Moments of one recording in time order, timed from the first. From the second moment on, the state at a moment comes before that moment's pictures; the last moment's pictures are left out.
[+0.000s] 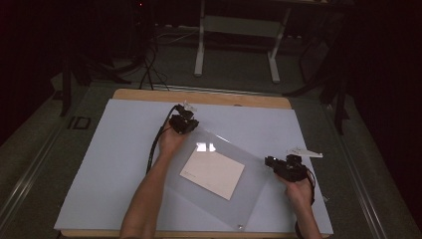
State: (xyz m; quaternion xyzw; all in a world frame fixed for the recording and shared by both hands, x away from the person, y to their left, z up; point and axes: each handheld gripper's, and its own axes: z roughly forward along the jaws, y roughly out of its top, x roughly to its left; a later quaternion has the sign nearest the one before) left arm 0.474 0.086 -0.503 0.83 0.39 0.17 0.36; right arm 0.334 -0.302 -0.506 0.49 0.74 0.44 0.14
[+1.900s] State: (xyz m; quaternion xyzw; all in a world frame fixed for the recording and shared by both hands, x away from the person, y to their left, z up) left arm 0.398 0.191 -0.530 0.76 0.51 0.14 0.38; right arm 0.427 -0.228 -0.516 0.48 0.76 0.44 0.07
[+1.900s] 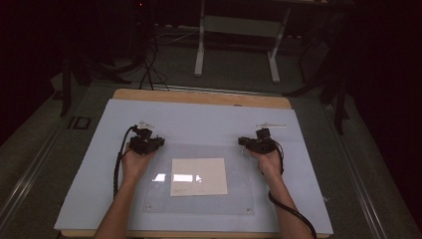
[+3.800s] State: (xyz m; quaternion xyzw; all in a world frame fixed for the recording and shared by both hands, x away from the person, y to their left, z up) left arm 0.372 0.204 -0.522 0.73 0.47 0.20 0.46; right arm 0.410 -0.231 -0.516 0.45 0.76 0.45 0.13
